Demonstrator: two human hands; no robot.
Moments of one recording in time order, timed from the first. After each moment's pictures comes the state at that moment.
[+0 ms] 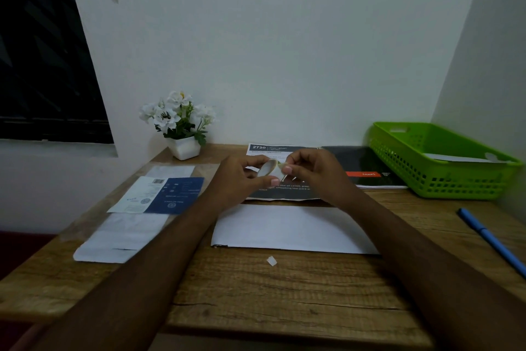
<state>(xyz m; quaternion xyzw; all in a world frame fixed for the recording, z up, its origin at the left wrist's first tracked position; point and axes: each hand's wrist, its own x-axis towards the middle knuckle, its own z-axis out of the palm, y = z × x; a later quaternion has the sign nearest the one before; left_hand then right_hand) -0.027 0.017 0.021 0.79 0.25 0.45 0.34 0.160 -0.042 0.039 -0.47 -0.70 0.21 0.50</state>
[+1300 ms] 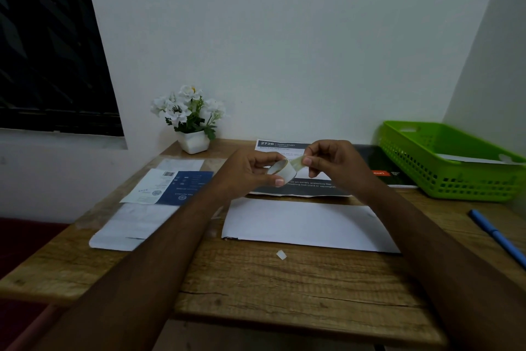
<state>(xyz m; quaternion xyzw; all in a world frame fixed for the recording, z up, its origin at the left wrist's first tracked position) -0.036 0.017 0.028 0.80 0.25 0.39 0.38 0.173 -0.045 0.049 -0.48 -0.70 0.22 0.48</state>
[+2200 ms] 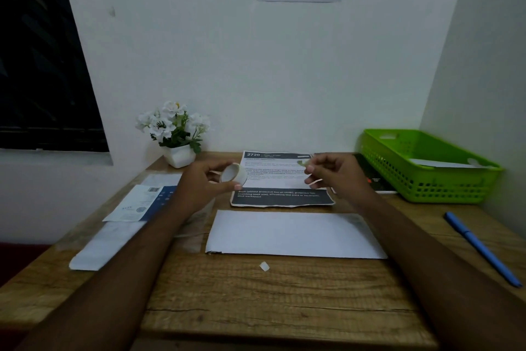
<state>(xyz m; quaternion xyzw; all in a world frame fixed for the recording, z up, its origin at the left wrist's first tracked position) -0.068 0.029 0.024 0.76 0.35 0.48 0.28 0.210 -0.038 0.033 -0.46 -0.57 0.31 0.61</state>
